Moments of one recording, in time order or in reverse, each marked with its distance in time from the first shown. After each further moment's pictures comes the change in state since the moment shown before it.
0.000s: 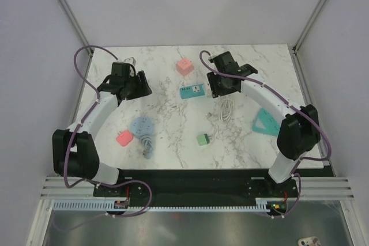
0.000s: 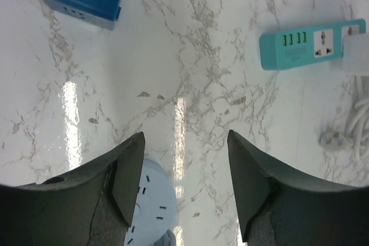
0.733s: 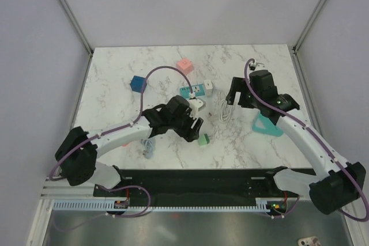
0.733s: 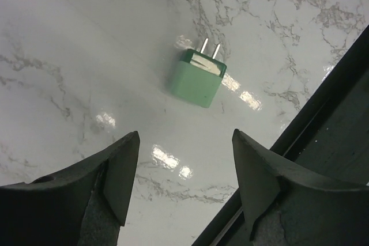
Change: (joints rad) left arm -0.708 -0.082 -0.190 0.087 0.054 0.199; right arm -0.106 -0.570 -0.484 0.175 -0.005 0.278
